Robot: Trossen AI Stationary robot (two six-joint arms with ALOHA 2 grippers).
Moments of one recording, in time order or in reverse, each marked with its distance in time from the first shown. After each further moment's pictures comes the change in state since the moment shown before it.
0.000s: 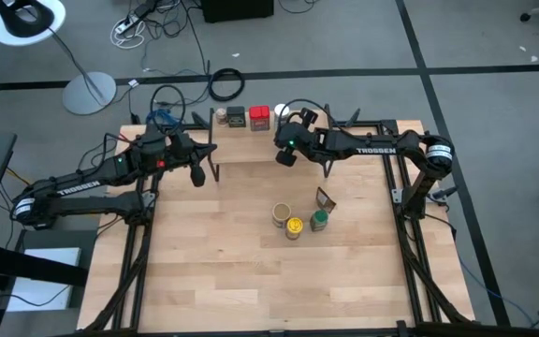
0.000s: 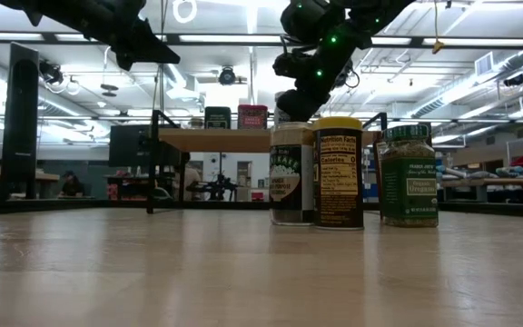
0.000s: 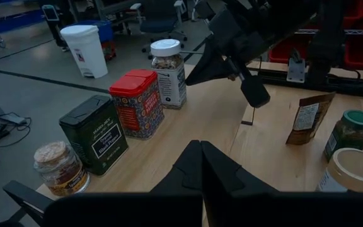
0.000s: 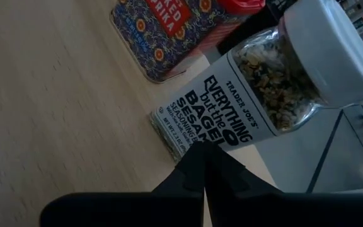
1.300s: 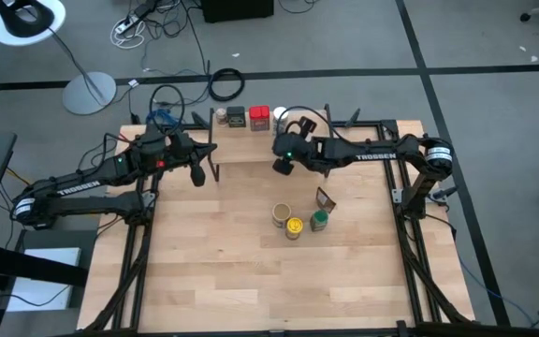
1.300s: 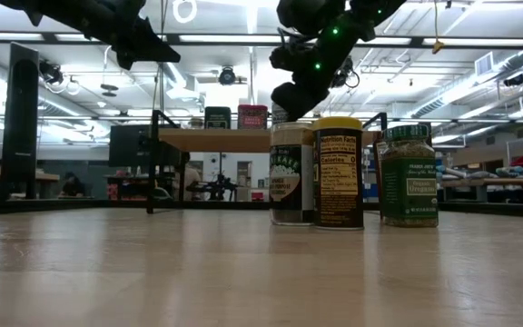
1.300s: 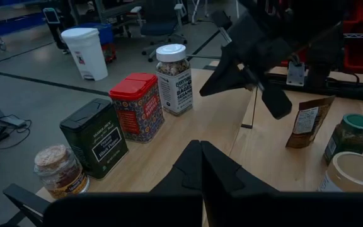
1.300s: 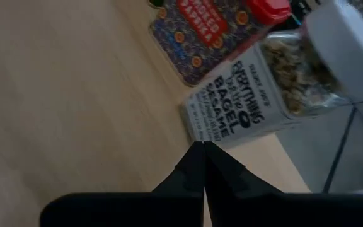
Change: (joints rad) left arm 0.000 0.000 0.000 0.013 0.000 -0.002; right arm 0.080 0.001 0.000 -0.030 0.026 0.114
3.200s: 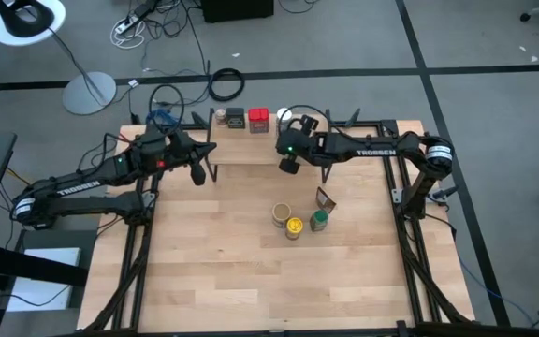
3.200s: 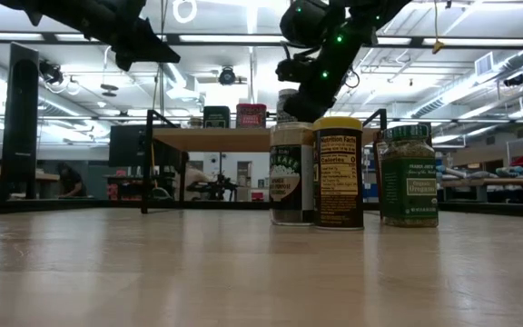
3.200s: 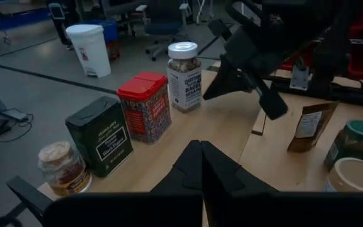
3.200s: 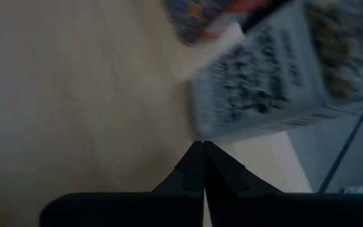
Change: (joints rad) left arm 0.000 0.000 0.000 0.000 -0.019 -0.032; right arm -0.050 0.000 0.000 -0.098 -0.078 -0.043
